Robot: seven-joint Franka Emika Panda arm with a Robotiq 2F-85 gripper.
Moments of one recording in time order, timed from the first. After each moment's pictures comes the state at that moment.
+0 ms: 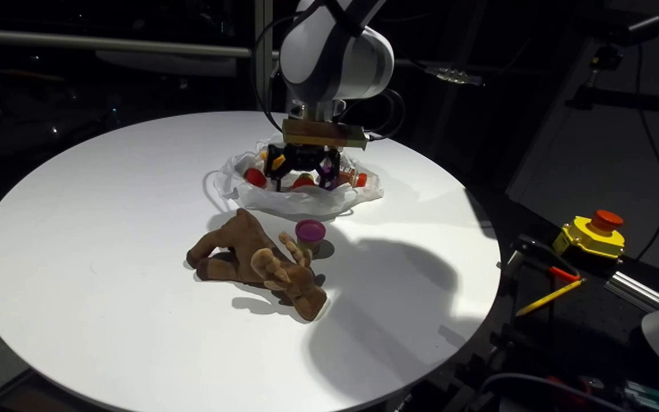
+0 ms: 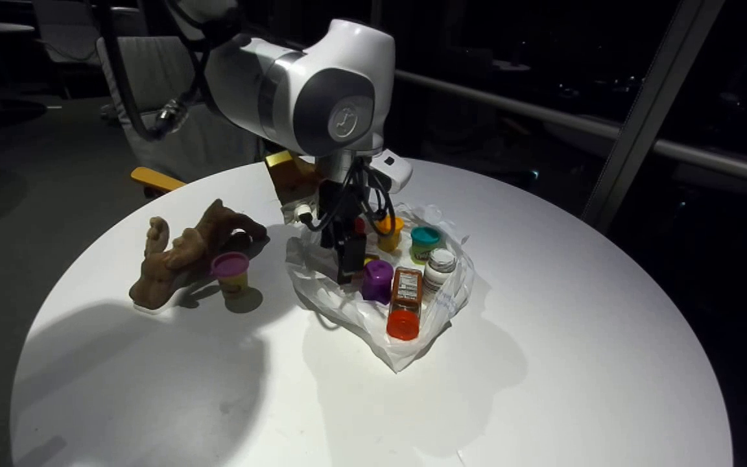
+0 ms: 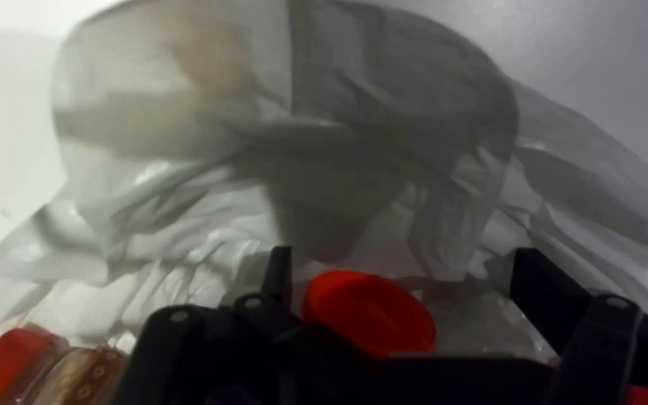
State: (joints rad) arm 0.10 0.74 -0.07 -1.83 0.20 2.57 0.56
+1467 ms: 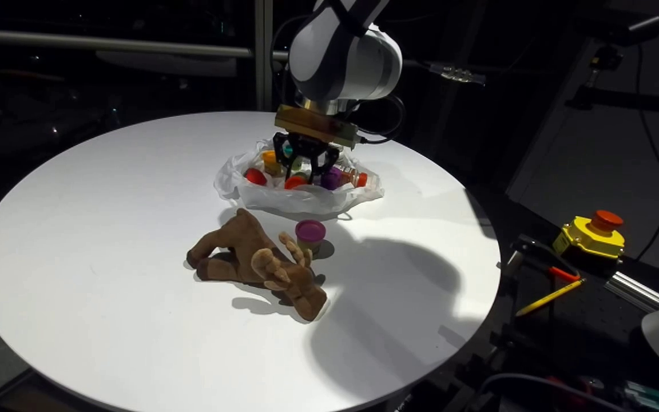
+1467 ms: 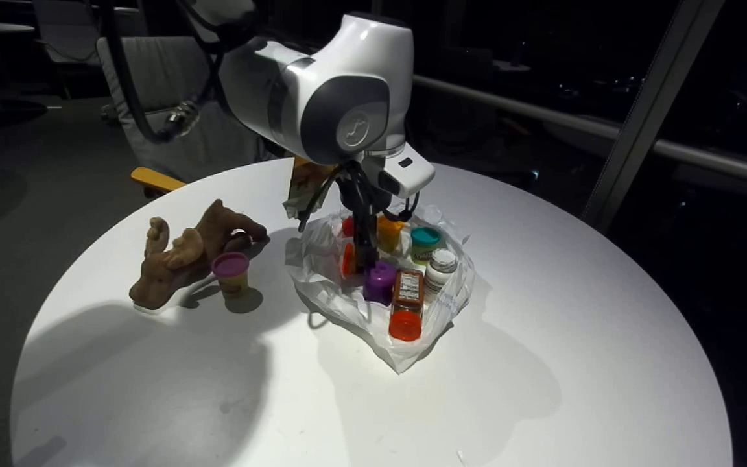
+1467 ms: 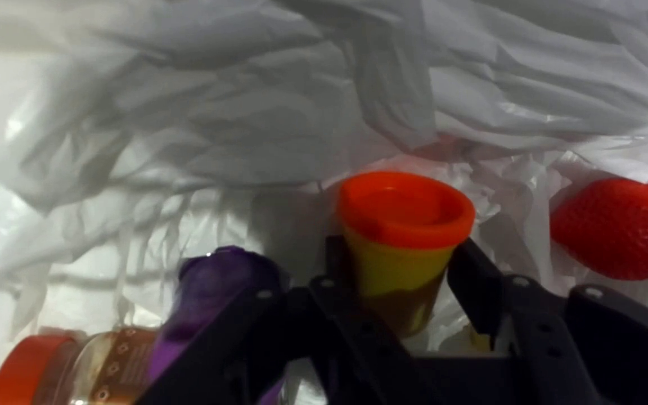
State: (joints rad) arm 0.10 0.73 -0.11 -1.86 0.27 2.72 0.78
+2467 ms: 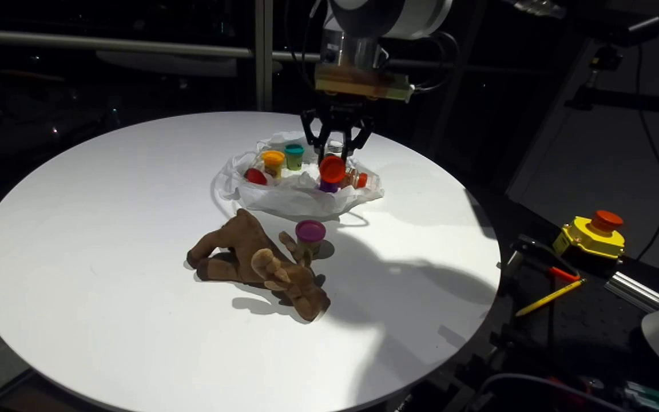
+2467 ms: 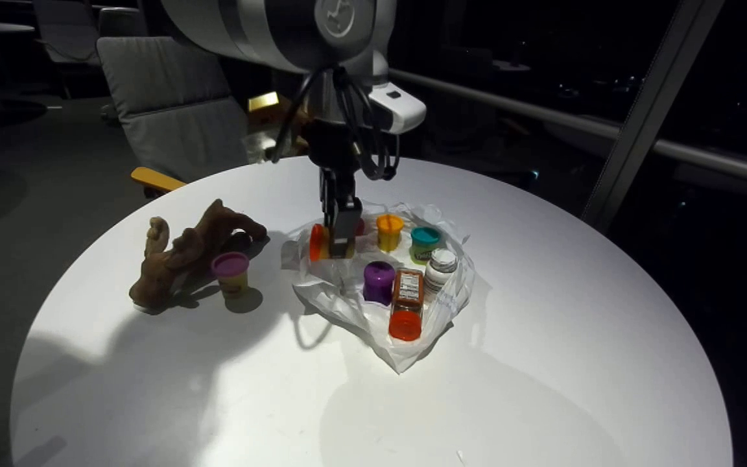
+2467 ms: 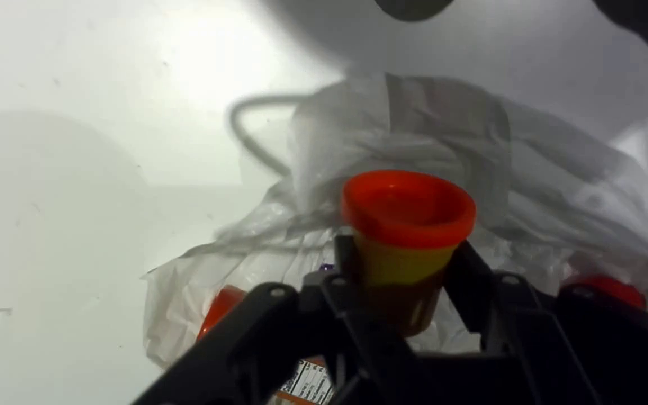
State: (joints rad) arm 0.13 0.42 -0.13 -2.10 0.12 2.52 0.70
